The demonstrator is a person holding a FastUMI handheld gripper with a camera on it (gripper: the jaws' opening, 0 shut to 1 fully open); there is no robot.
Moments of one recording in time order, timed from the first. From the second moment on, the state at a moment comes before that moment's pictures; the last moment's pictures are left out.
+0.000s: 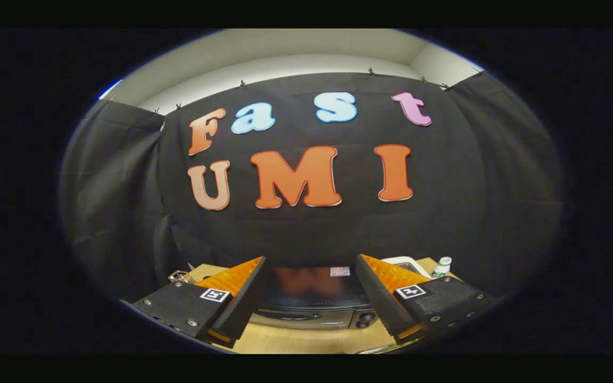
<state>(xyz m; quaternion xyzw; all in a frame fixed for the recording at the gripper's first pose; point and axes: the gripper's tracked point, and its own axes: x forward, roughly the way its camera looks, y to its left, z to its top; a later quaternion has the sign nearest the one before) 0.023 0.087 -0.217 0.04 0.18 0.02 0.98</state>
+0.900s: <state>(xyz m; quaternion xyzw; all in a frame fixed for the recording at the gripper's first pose) 0.029 0.142 -0.369 -0.01 0.28 0.02 0.96</state>
